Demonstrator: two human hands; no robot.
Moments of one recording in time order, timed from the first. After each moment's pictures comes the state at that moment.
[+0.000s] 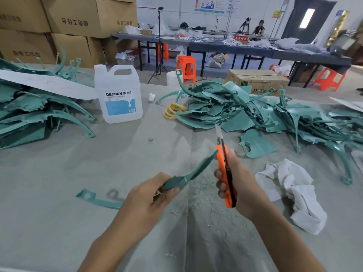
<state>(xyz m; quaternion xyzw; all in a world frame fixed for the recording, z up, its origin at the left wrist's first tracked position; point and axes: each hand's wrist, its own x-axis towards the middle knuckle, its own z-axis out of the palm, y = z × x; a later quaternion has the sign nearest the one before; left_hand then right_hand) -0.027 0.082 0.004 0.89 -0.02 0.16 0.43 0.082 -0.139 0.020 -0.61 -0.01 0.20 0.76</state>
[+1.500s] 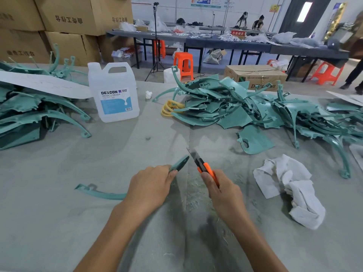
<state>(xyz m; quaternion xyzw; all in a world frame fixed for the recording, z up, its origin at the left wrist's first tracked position) 0.031 0.076 0.003 0.99 0.06 0.04 0.14 0.064 -0.128 -0.032 -0.90 -0.11 0.00 0.43</state>
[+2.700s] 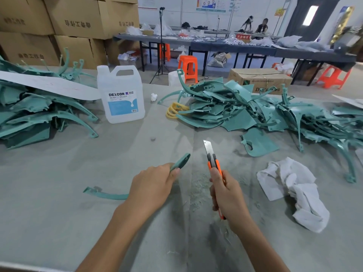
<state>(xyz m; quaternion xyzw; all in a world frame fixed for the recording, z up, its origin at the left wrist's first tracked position) 0.019 0.078 0.010 0.98 0.07 0.06 0.16 0.061 -0.119 -0.023 -0.80 -0.02 0.06 0.60</state>
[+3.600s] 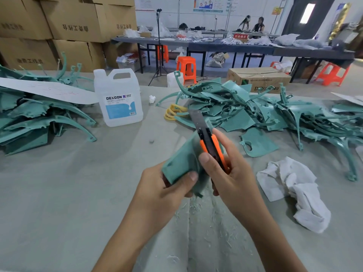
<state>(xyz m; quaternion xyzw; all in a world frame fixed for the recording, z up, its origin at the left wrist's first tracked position) -0.022 0.041 0.058 0.72 -0.03 0.16 0.68 0.037 -0.115 0.062 -0.76 -0.21 -0.05 0.62</state>
